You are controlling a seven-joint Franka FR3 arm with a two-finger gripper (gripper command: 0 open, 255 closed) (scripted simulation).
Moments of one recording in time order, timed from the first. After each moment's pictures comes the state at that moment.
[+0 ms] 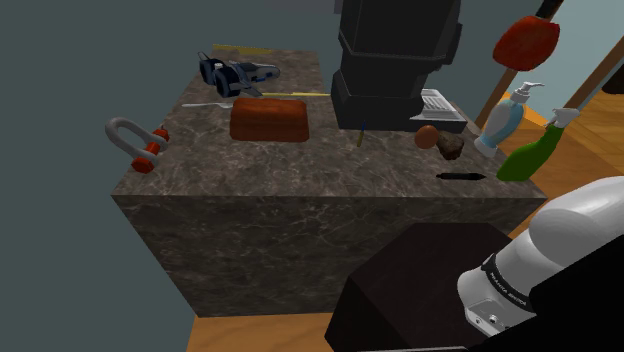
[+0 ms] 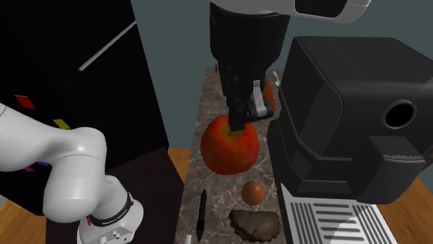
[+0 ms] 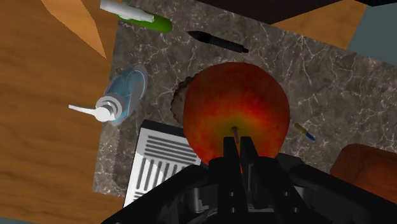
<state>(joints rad) -0.24 -0.47 -0.35 -1.77 -0.07 1.33 -0.29</state>
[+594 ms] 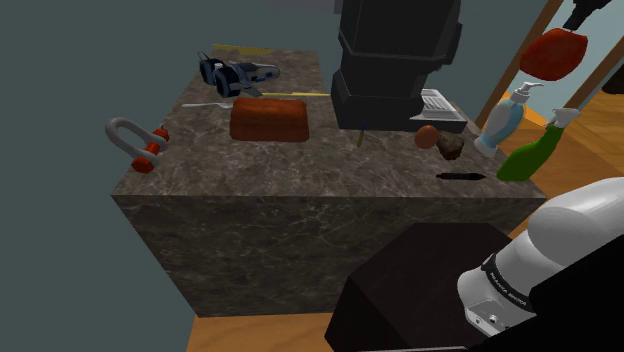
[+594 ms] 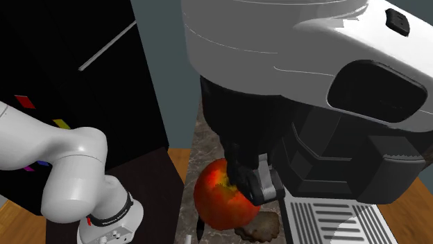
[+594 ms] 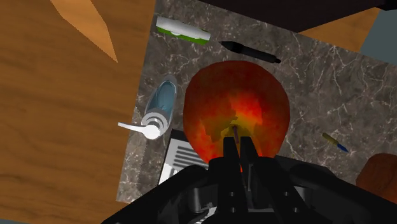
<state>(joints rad) -0.28 -0.46 -0.47 -1.79 -0.12 1.36 -0.45</state>
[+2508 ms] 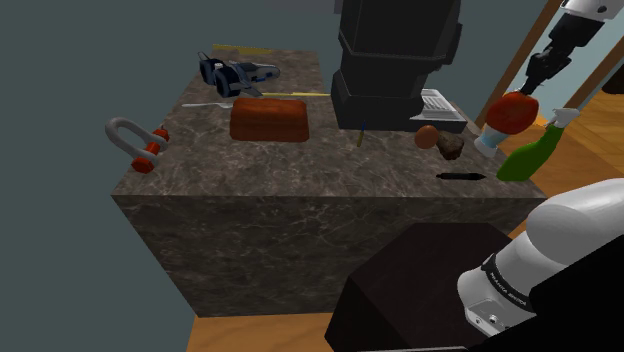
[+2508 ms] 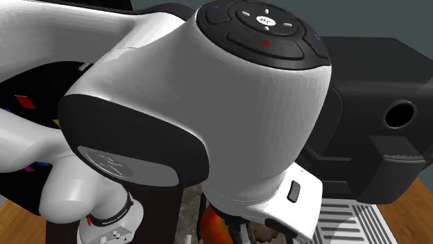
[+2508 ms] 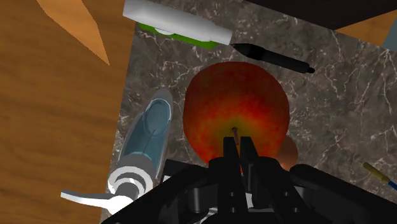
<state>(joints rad) -0.32 -0.57 -0.50 -2.26 -0.17 1.73 -0.44</state>
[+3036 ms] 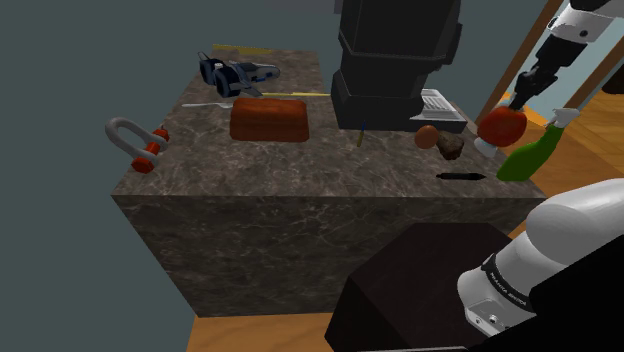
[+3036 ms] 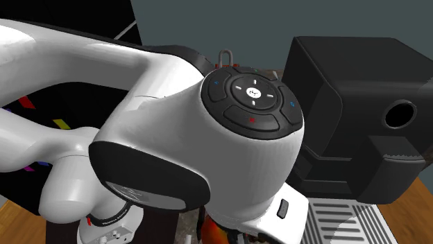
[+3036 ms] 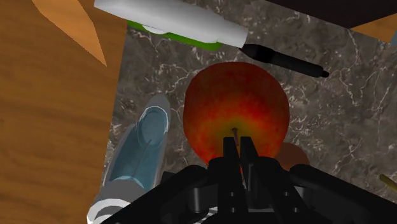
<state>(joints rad) -0.32 -0.56 -0.52 -2.36 -0.19 1.84 -0.44</state>
